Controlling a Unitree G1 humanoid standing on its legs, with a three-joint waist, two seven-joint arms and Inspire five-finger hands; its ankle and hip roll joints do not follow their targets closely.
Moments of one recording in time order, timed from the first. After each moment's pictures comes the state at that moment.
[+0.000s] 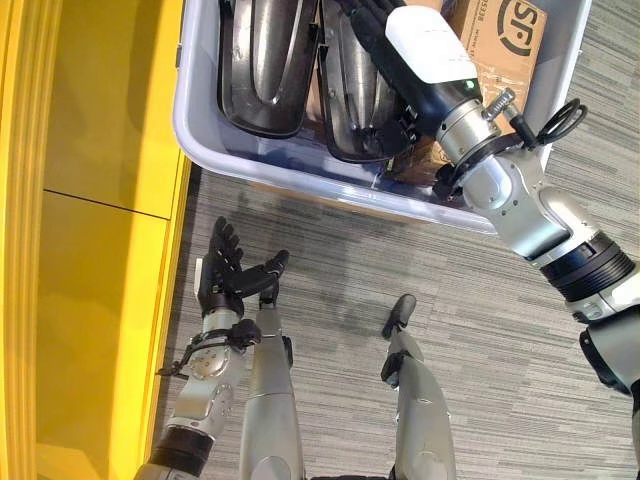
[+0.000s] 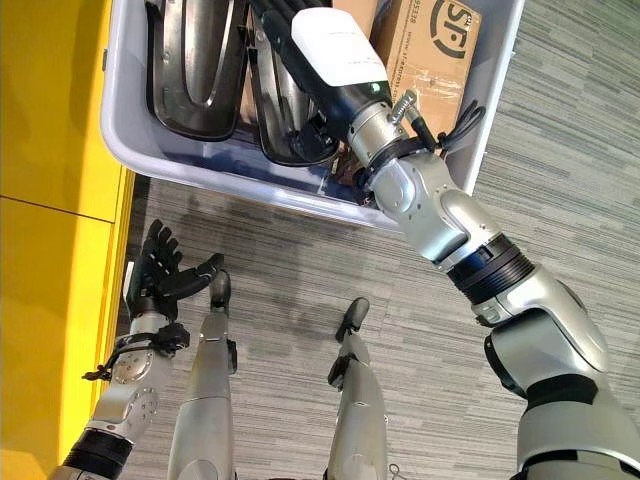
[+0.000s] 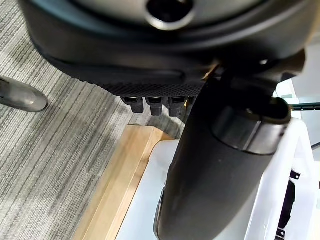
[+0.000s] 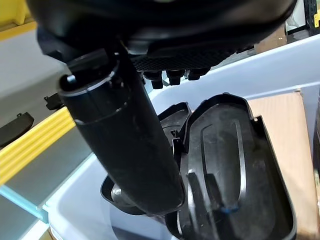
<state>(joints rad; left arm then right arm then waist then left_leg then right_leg) -0.14 0.38 -0.16 0.18 -0.57 -0.24 0.34 -1.15 -0.70 0.65 0.25 -0.28 -0.01 -0.17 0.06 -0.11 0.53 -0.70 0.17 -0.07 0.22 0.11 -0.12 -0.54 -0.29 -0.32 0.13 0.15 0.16</state>
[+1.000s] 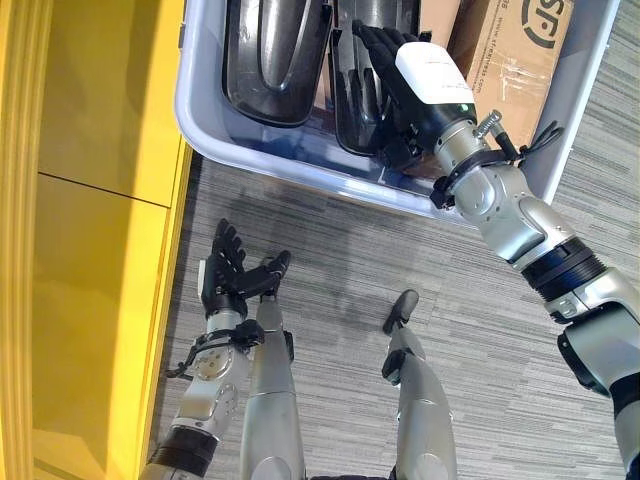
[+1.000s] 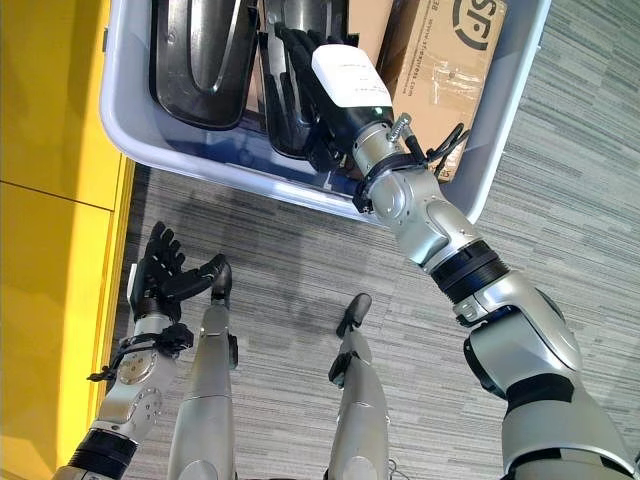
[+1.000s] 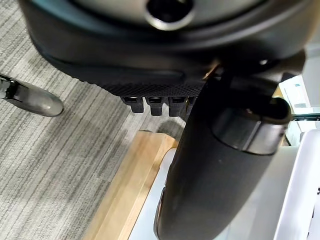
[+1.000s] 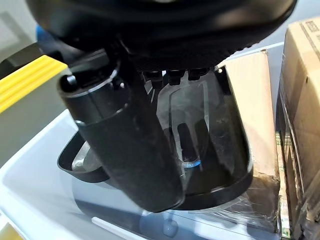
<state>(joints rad) -0.14 0.37 -0.17 0.18 -0.57 -0.23 0.35 -1.15 -0.64 0.65 0.42 -0.34 0.00 -0.18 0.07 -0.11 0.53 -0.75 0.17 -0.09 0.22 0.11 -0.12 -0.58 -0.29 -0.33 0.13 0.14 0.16</state>
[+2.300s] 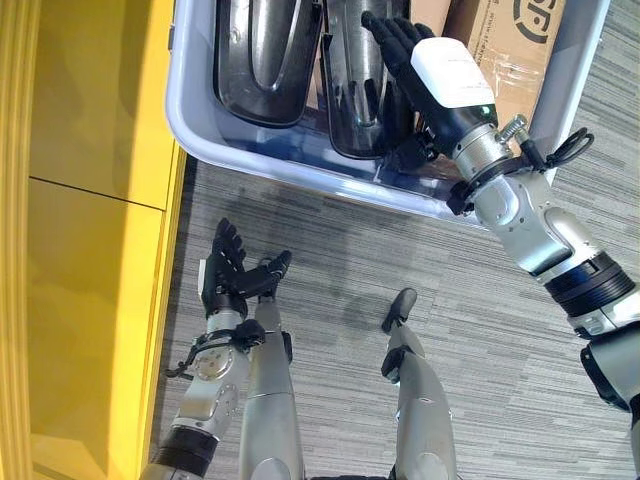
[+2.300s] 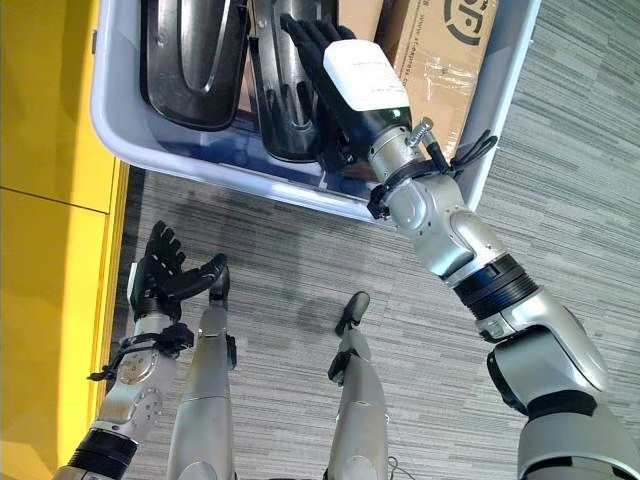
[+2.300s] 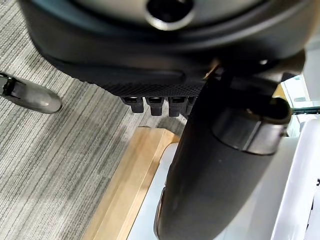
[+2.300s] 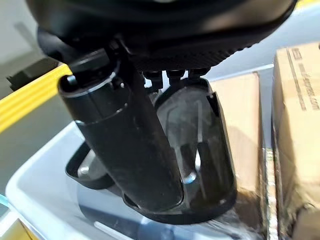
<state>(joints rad) -0.14 0.37 -0.16 0.18 -0.56 -0.23 0.35 -1.06 -0.73 0.60 0.24 -0.35 0.00 -0.17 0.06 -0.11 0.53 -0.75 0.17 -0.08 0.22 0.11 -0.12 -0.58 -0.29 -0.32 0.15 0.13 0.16</state>
